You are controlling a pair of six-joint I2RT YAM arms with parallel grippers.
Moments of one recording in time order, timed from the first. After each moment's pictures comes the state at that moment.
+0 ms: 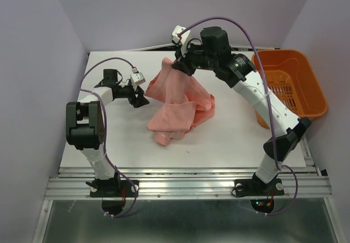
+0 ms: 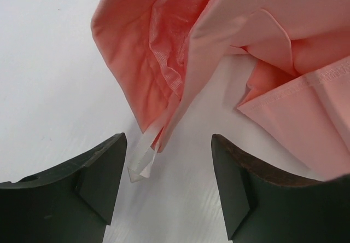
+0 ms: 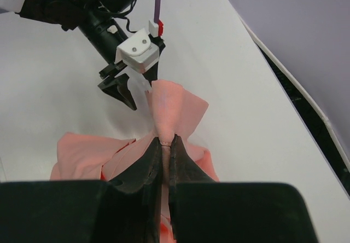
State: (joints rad) left arm 0.02 1.80 1.15 -0.29 0.98 0.79; right arm 0.69 1.74 2.05 -0.66 -0.35 -0.32
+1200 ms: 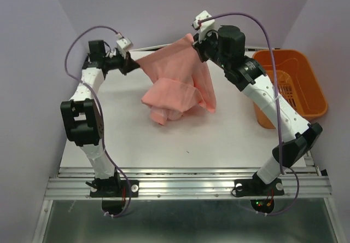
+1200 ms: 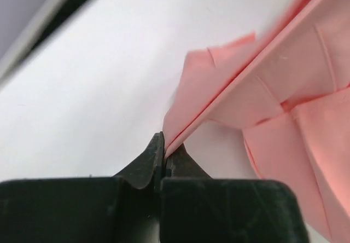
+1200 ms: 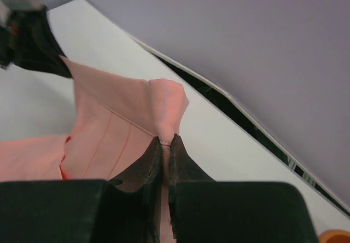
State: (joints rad) left arm 0.04 1.86 1.49 -0.32 0.97 0.55; right arm 0.64 1.61 1.86 -0.38 0.06 -0.30
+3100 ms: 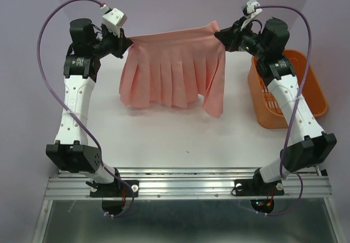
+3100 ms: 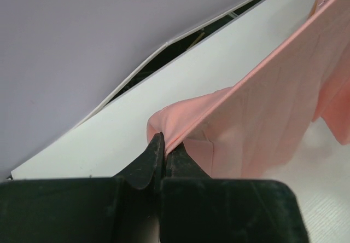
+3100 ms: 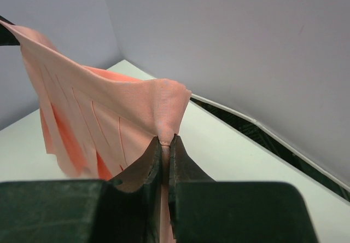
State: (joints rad) left arm -0.03 1.51 1.80 -0.53 0.58 0.25; right arm 0.22 1.52 1.71 -0.13 -0.48 0.02
